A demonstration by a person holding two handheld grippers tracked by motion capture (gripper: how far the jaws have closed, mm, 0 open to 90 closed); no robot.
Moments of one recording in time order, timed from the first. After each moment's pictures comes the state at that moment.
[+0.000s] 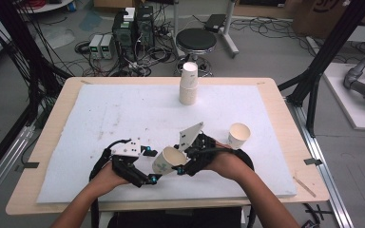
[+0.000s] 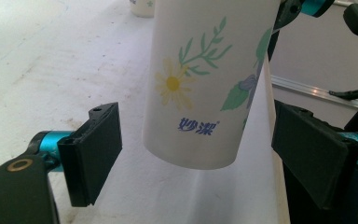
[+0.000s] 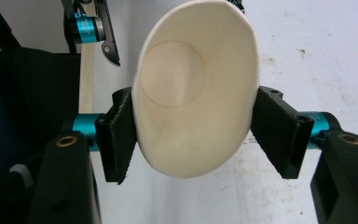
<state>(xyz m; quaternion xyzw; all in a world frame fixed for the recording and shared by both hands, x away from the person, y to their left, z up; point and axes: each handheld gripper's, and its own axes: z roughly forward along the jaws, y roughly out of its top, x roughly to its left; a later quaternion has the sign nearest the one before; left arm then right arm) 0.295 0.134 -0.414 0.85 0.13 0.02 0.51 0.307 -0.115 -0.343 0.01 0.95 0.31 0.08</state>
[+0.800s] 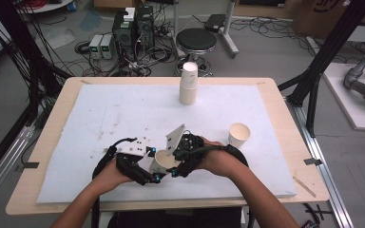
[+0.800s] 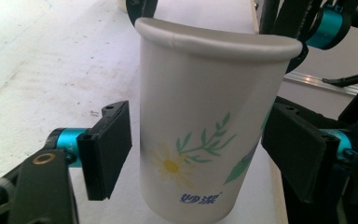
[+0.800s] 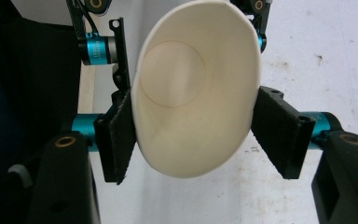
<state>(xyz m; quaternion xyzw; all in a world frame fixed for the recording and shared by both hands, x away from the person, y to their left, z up) 0.300 0.122 -0.410 0.86 0.11 0.01 0.49 0.306 -0.086 -0.340 -0.04 0.96 0.25 0.08</state>
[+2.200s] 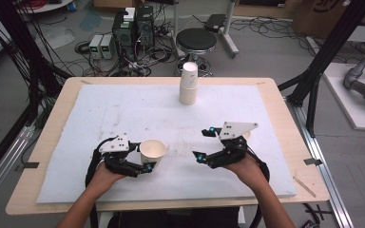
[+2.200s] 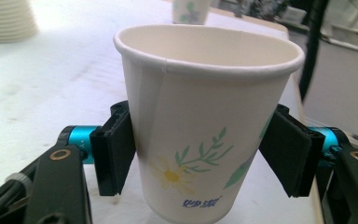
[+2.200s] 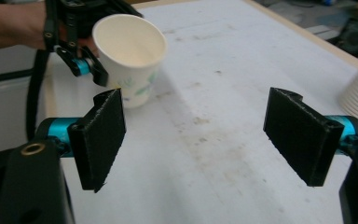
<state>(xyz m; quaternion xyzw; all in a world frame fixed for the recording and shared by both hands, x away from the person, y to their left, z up) 0.305 0.163 -0.430 0.80 0.20 0.06 0.57 0.306 -0.202 -0.355 0.18 0.84 0.49 0.12</state>
